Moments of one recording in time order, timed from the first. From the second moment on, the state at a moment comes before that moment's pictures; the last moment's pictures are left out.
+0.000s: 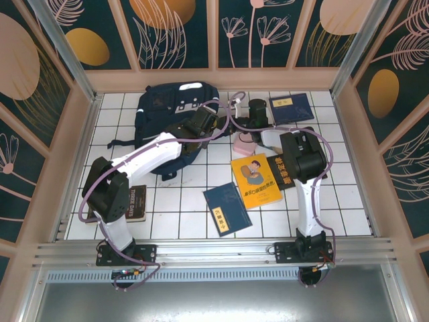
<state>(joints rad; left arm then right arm) -0.71 1.79 1.45 -0.54 -0.46 -0.10 0.35 2.22 1.39 0.46 -0.89 0.46</state>
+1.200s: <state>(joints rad) -0.71 1.79 1.45 -0.54 -0.45 -0.10 0.36 2.24 1.46 0.33 -0.83 0.36</state>
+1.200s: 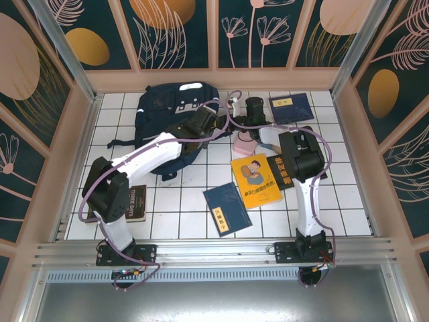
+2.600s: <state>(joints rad) -0.60 1.95 1.62 -0.53 -0.16 -0.28 0.52 1.88 0.92 0.63 -0.56 0.32</state>
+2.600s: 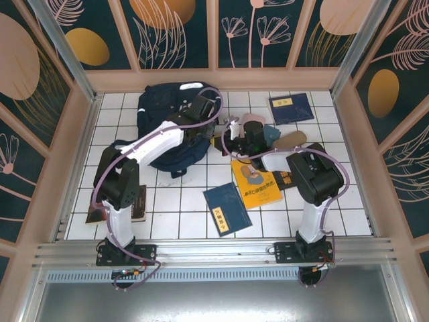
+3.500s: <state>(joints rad) -0.52 2.23 2.03 -0.73 0.04 -0.41 0.95 2.09 1.22 0.48 -0.04 0.04</state>
